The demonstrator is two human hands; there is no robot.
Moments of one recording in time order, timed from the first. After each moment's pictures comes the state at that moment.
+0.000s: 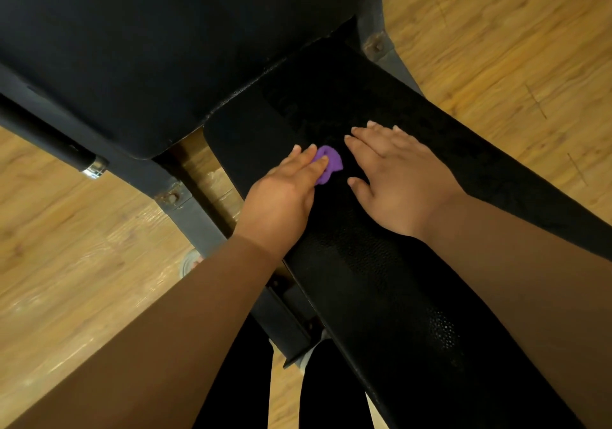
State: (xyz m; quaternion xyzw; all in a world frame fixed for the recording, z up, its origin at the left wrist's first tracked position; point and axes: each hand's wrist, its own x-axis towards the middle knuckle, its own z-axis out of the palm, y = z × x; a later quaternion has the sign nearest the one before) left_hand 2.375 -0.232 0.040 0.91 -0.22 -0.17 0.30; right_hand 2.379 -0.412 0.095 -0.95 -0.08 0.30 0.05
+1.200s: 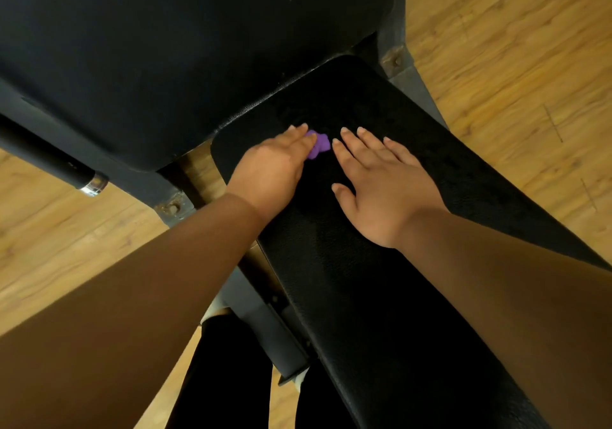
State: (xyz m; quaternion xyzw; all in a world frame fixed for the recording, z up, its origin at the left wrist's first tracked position) left_hand 2.460 -0.222 0.006 0.92 -0.24 -0.21 0.22; right_hand 2.422 -0.393 0.059 -0.94 -0.08 0.33 0.01
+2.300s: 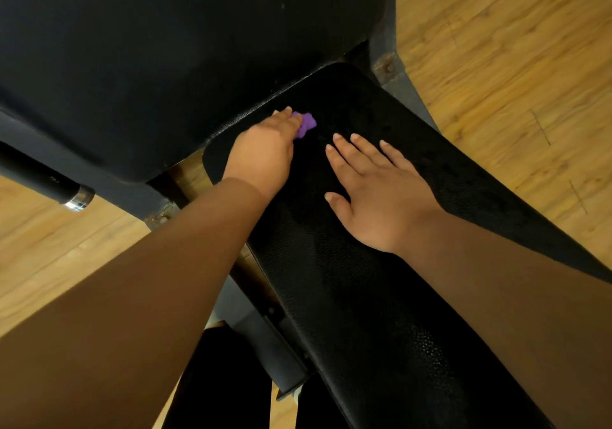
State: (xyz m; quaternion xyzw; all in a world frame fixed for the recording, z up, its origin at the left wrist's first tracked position) left_hand 2.498 -0.233 -0.020 0.93 -0.16 -0.22 0.24; right_hand 2.429 -0.389 0.057 -0.93 -0.09 0.36 0.00
